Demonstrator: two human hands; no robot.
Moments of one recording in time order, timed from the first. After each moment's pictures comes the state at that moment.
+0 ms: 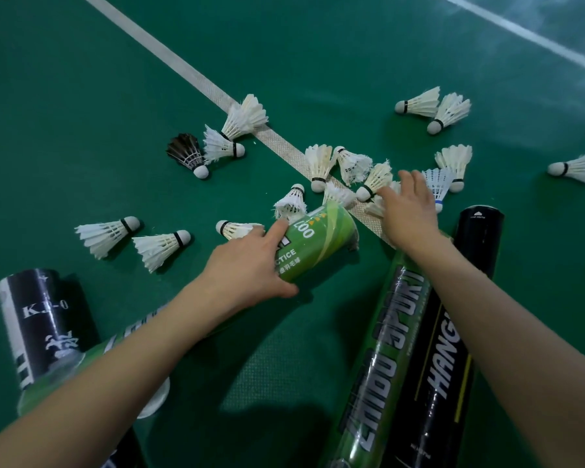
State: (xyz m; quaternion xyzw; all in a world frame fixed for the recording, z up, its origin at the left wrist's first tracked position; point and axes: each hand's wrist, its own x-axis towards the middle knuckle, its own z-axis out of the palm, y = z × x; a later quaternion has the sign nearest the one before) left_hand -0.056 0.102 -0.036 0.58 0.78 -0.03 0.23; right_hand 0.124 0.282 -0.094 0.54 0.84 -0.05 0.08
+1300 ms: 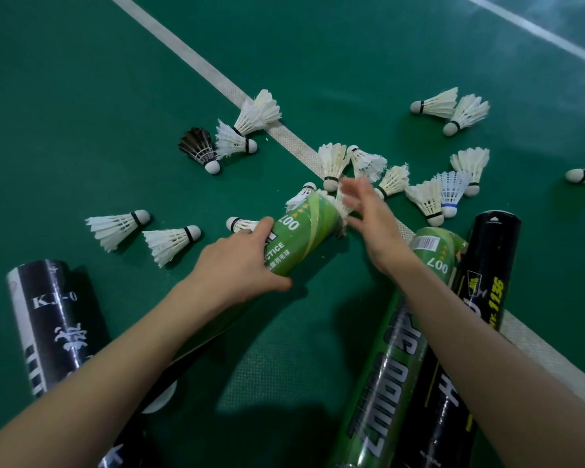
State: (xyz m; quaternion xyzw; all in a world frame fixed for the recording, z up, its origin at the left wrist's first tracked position) left_hand -0.080 0.093 -0.046 0.54 0.81 -0.01 0.24; right_hand 0.072 0.228 -0.079 0.48 0.61 -0.60 -0.20
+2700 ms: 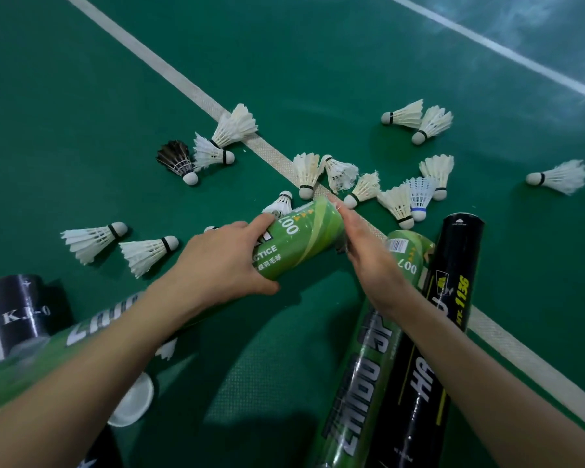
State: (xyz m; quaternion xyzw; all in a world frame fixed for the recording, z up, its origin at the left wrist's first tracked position) left_hand -0.067 0.103 -0.020 0.61 0.77 0.01 0.19; right_hand 0.121 0.188 -0.050 0.38 0.63 -0.65 -0.20
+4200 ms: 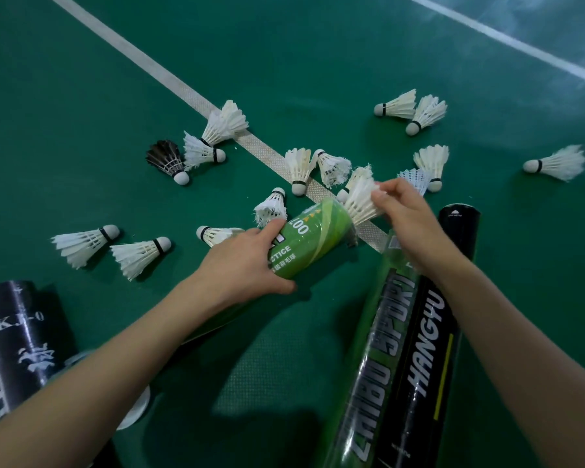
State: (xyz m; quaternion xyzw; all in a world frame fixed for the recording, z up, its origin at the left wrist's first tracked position) left_hand -0.041 0.119 -0.039 0.60 0.76 0.03 0.24; right_hand 0.151 0.249 -0.041 0.49 0.64 -0.55 -0.21
